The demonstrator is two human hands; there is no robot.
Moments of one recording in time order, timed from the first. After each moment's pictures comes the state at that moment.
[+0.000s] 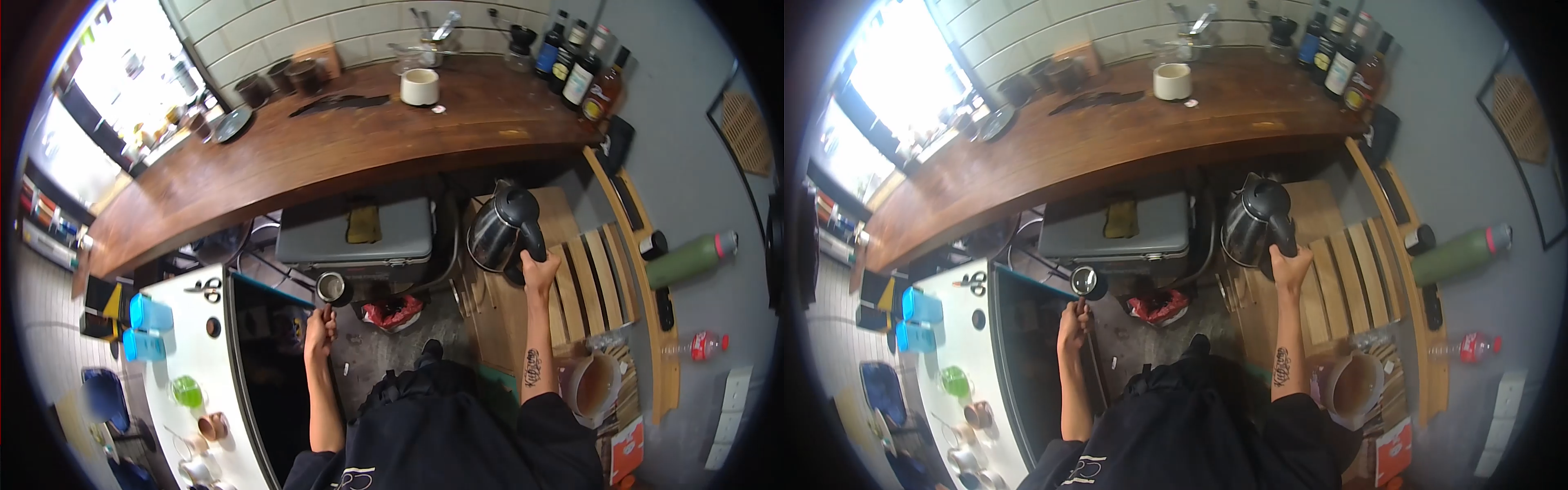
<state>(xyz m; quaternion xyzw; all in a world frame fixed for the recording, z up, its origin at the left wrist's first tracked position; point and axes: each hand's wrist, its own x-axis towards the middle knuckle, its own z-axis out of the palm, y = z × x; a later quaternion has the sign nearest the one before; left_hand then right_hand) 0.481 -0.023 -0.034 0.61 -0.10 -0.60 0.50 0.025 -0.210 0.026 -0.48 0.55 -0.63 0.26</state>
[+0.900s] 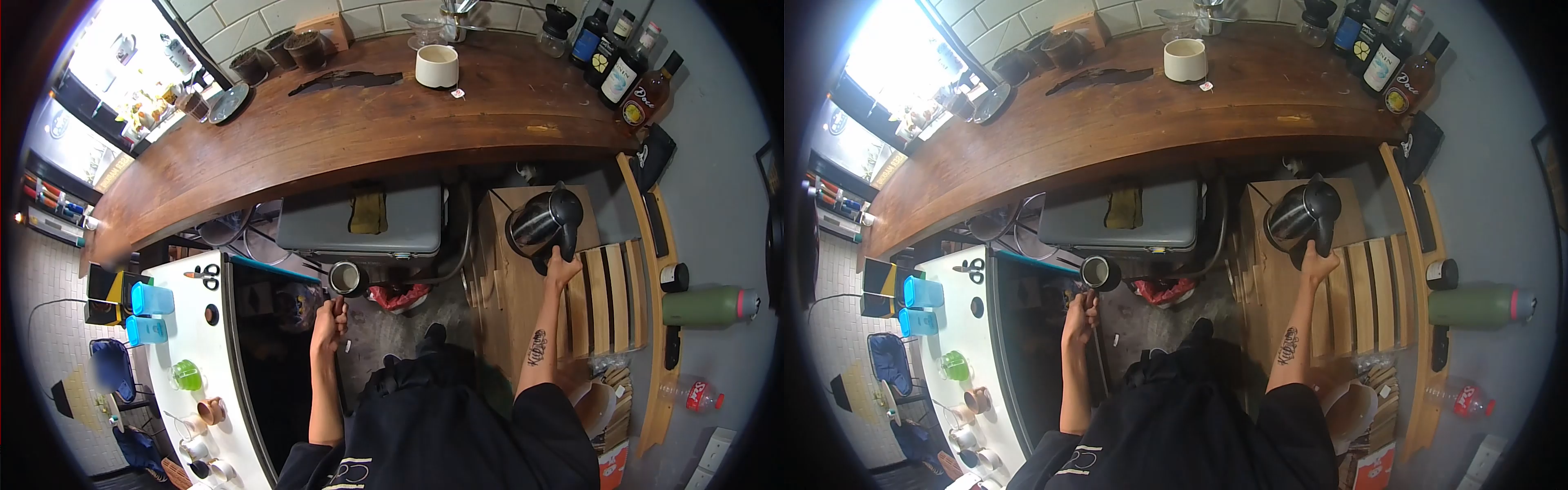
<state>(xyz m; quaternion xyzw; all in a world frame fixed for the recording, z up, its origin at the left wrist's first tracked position) 0.438 -0.049 -0.006 0.65 -0.07 -0.58 0.48 -0.044 -0.296 -0.095 -0.41 0.62 -0.66 0.13</state>
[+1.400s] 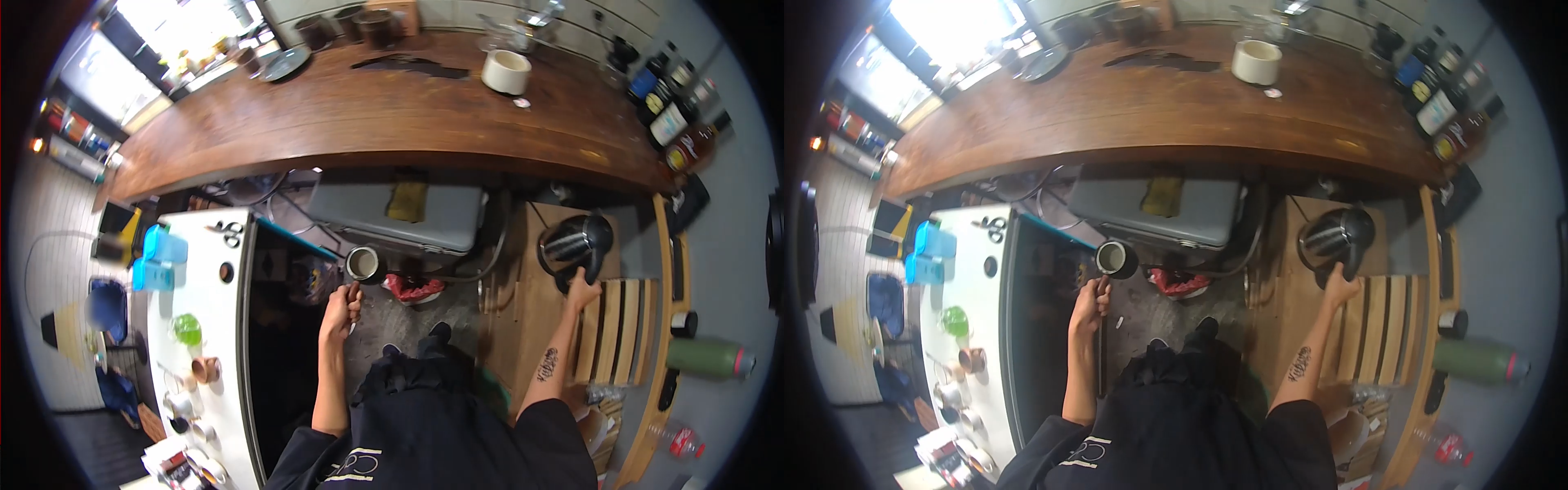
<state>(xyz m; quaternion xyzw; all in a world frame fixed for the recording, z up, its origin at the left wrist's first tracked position) 0.443 -0.029 0.013 0.64 -0.04 -0.57 0.52 -0.057 -0.303 -0.111 -0.40 0.76 -0.51 0.08</state>
